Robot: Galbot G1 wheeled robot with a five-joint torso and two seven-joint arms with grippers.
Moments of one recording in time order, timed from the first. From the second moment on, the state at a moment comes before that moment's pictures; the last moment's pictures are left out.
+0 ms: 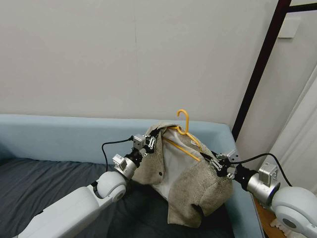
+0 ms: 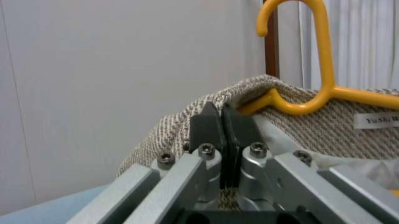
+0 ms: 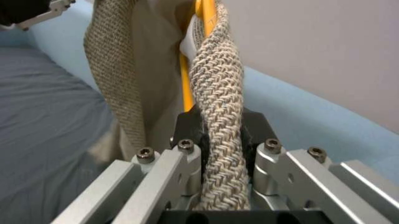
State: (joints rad) left arm 0.49 -0.84 0.41 -1.73 -0.72 -0.35 -0.17; right arm -0.91 0.32 0.06 2.15 0.98 -0.11 0.12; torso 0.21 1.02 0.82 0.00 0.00
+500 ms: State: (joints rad) left arm 0.41 -0.88 0.41 -1.66 -0.74 -0.32 -0.20; right arm -0.94 0.31 0.05 2.17 0.82 -0.04 0.05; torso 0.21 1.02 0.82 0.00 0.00
